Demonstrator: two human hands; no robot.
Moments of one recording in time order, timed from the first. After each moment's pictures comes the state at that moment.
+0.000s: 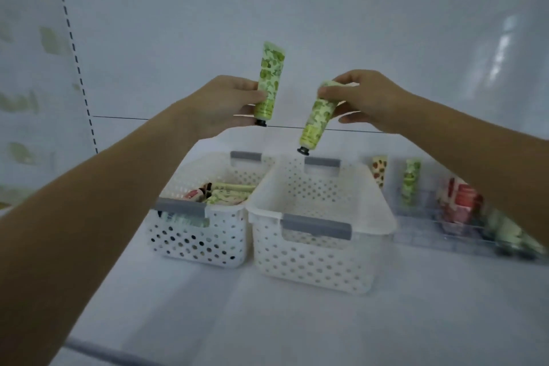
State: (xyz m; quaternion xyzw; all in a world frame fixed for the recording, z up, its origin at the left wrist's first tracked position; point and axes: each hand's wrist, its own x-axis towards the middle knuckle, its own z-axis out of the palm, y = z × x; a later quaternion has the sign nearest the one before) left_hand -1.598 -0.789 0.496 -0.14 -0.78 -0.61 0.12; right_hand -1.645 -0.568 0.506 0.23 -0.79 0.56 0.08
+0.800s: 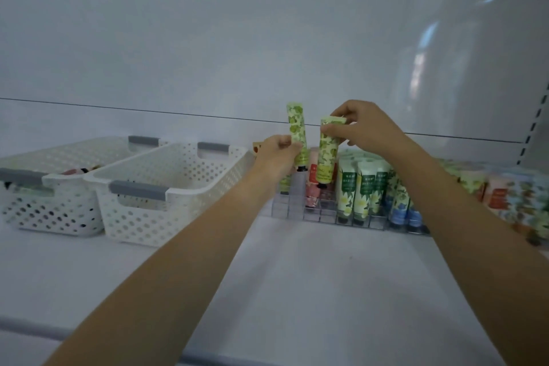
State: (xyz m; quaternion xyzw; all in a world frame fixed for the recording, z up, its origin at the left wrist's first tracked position) left_hand -1.596 -0.500 0.407 -0.06 -0.72 -0.68 0.13; right_hand -1.607 -0.345 0.461 0.20 -0.88 0.39 0.22
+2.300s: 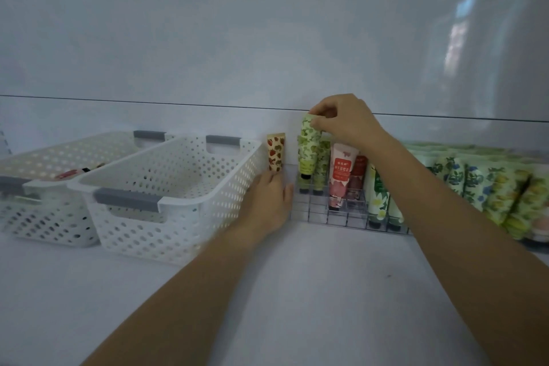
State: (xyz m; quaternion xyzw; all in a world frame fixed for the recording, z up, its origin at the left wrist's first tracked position) left_hand -1.637 -0.541 0.324 -0.09 -0.94 -0.25 0.23; right_hand -1.677 -0.396 0.438 0.23 -0.88 0.35 0.24
